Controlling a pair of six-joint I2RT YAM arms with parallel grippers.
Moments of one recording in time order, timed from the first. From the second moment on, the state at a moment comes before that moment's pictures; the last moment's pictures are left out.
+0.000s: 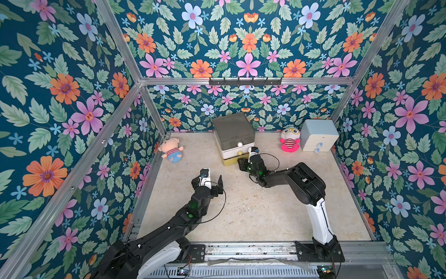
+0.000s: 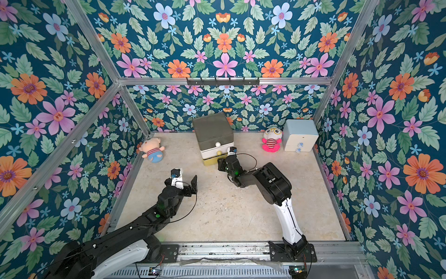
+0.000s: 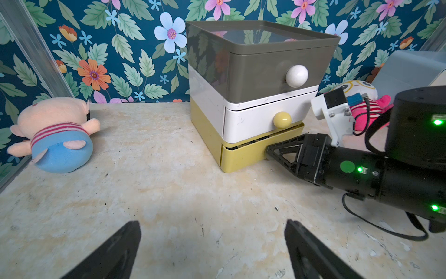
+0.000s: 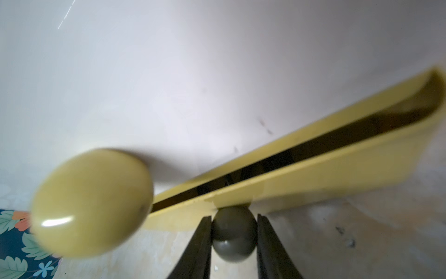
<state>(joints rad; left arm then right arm) -0.70 0.93 0.29 0.38 -0.51 -0.19 0.67 2.22 1.20 0.63 0.03 0.71</state>
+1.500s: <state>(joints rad) -0.70 0.87 0.27 0.38 -0.54 -0.18 0.67 1.82 0.77 0.68 0.09 0.68</state>
